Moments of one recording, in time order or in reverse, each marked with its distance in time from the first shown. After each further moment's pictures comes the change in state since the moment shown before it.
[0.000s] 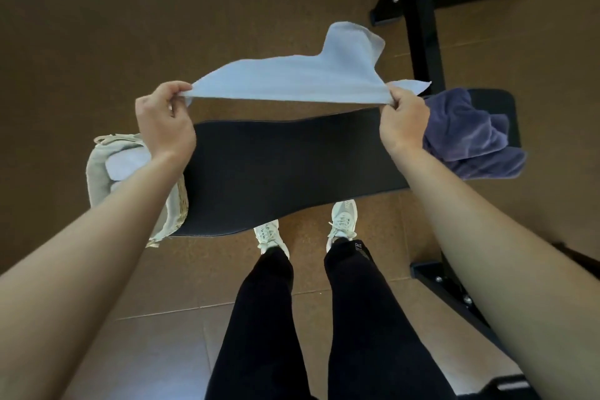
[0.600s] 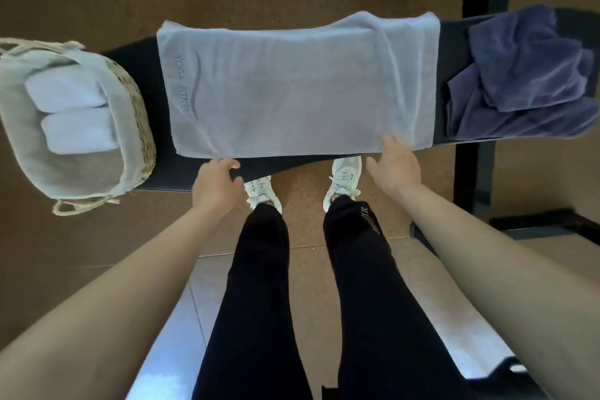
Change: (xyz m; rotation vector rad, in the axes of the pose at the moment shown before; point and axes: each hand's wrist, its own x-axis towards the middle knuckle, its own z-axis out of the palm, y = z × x) left_hand -0.179 -0.166 0.120 0.437 -0.769 -0.258; right_hand -0.097 0.180 0.102 -0.604 -0.591 0.164
